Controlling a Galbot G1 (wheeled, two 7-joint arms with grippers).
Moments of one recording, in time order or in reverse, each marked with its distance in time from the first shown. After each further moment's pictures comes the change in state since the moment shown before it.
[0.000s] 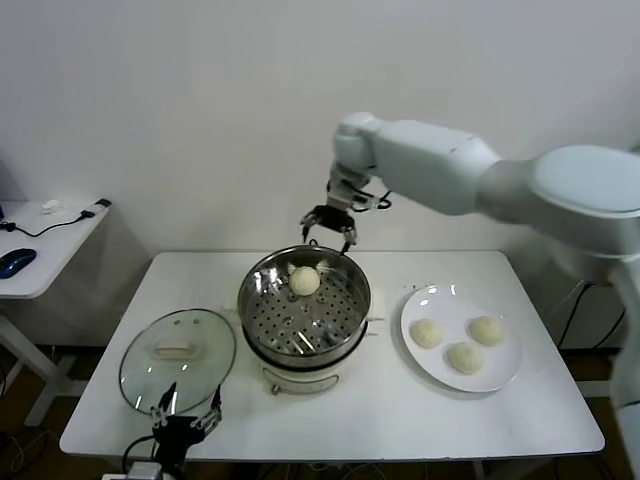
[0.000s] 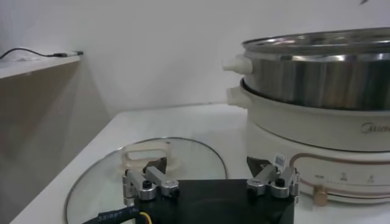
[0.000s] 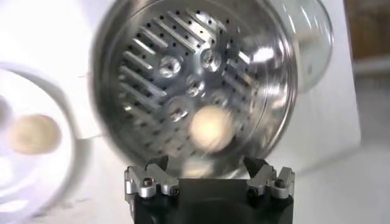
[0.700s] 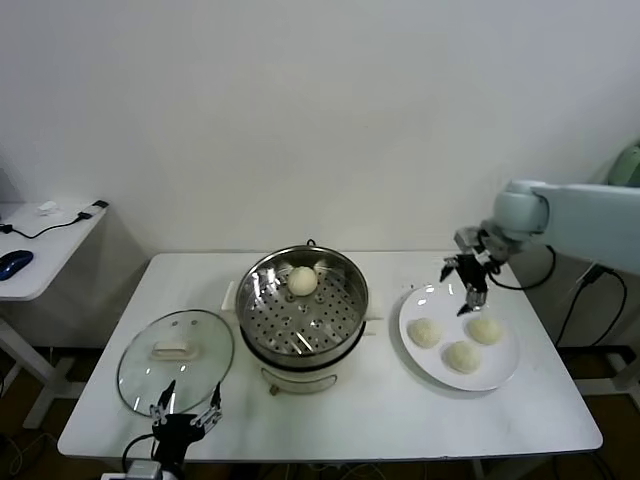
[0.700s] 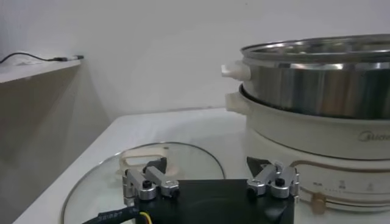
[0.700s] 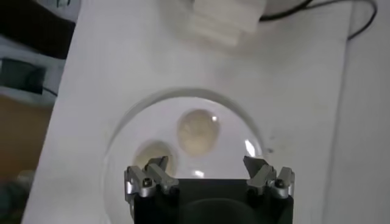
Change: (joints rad) left arm -0.002 -0.017 -0.008 -0.007 0.003 0.001 0.001; right arm -0.101 -0.435 -0.185 0.297 0.218 -0.588 0.159
